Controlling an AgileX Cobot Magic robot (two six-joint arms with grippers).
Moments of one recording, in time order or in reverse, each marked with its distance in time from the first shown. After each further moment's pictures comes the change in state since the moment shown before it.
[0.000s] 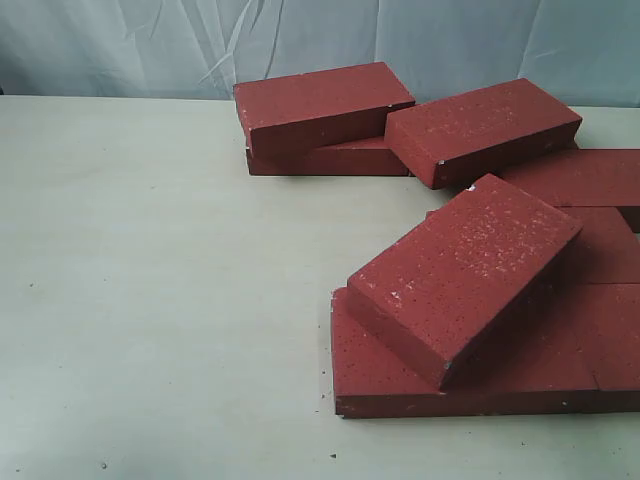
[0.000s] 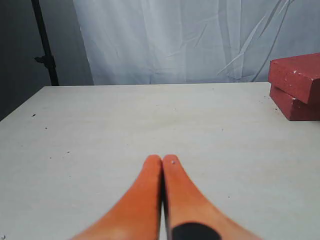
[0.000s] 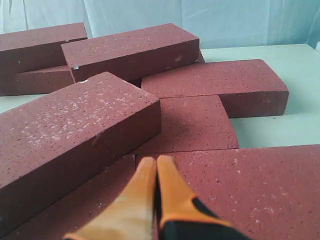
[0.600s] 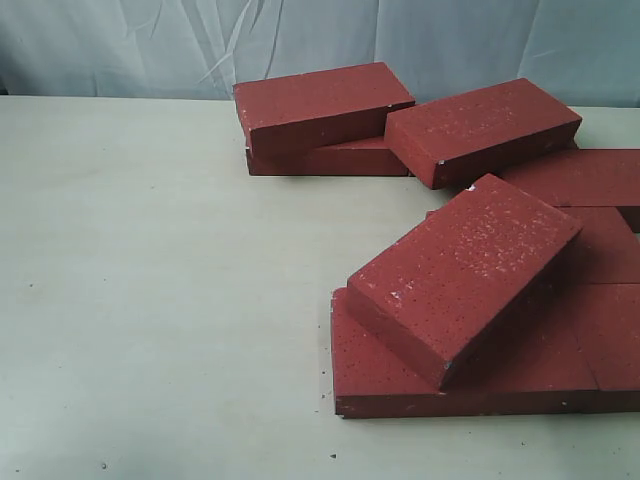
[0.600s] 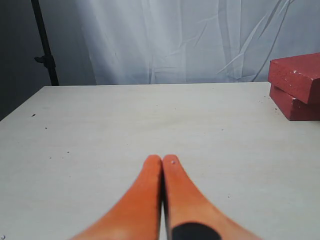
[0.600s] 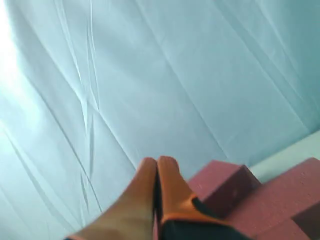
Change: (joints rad) left arm 0.000 0.000 0.000 0.000 0.000 0.000; right arm 0.000 0.000 0.000 0.447 -0.530 0.048
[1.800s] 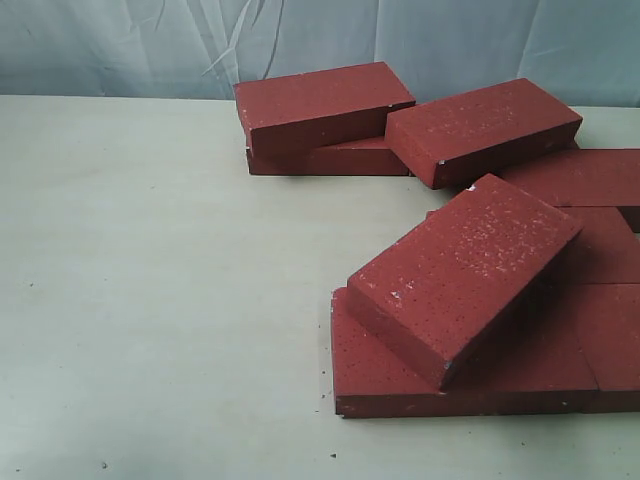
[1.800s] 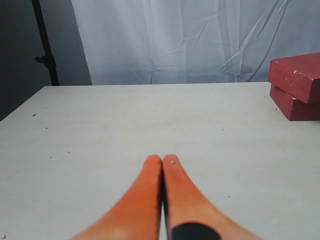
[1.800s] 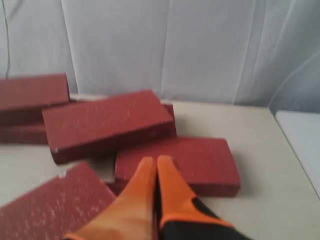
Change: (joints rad) left arm 0.000 0.000 0.000 0.000 0.000 0.000; right arm -0.001 0.715 -0.777 -0.600 0.711 -0.074
